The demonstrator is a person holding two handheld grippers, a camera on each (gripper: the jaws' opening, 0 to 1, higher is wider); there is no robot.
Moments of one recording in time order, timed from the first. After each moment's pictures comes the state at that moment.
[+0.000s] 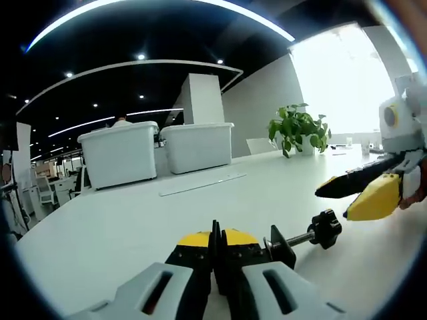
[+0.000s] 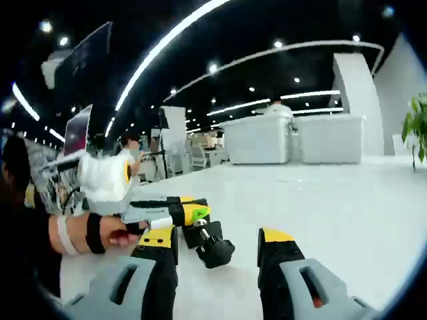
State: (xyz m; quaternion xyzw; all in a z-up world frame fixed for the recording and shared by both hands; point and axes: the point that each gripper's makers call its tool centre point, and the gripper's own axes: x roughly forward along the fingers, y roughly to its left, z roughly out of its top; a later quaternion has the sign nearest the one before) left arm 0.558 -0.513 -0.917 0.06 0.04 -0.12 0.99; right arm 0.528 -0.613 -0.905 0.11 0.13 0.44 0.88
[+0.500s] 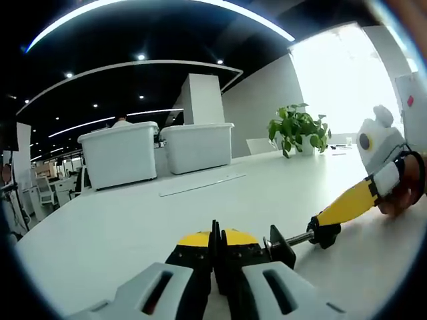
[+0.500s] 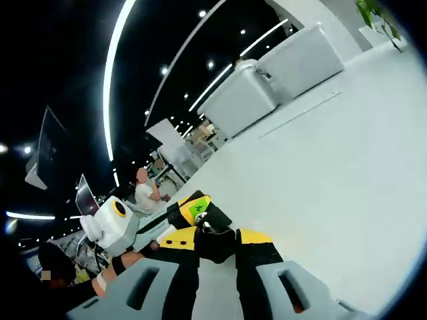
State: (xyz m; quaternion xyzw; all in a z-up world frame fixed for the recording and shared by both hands) left arm 0.566 -0.511 -0.918 0.06 0.04 -0.12 0.99; right arm 0.524 -0.600 -0.932 0.21 0.23 0.45 0.84
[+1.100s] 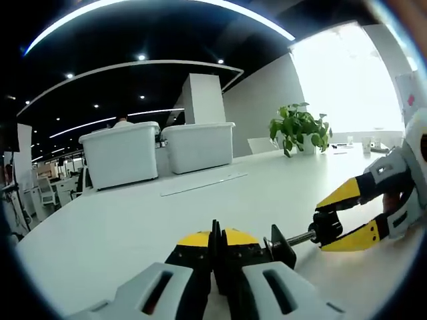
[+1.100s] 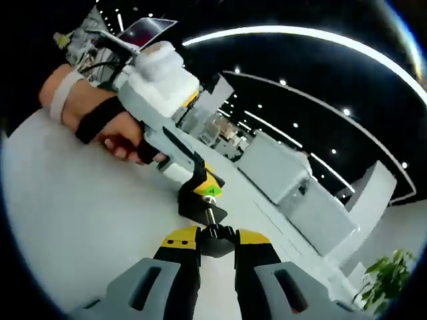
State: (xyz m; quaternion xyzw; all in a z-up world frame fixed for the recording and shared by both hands) left arm 0.558 -0.513 -0.917 0.07 0.04 -0.12 0.99; right arm 0.502 -0.585 -0.914 -0.40 -0.14 0.41 0.81
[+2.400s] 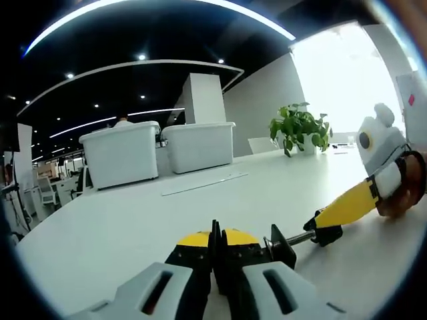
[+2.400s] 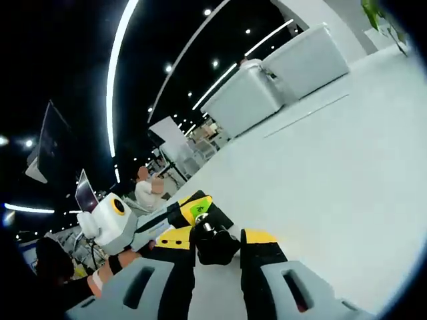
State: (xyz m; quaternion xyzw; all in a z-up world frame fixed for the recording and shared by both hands) left arm 0.558 -0.513 -0.917 0.06 0.04 -0.12 0.99; right arm 0.531 -0.594 -0.931 0.20 0.22 0.46 0.84
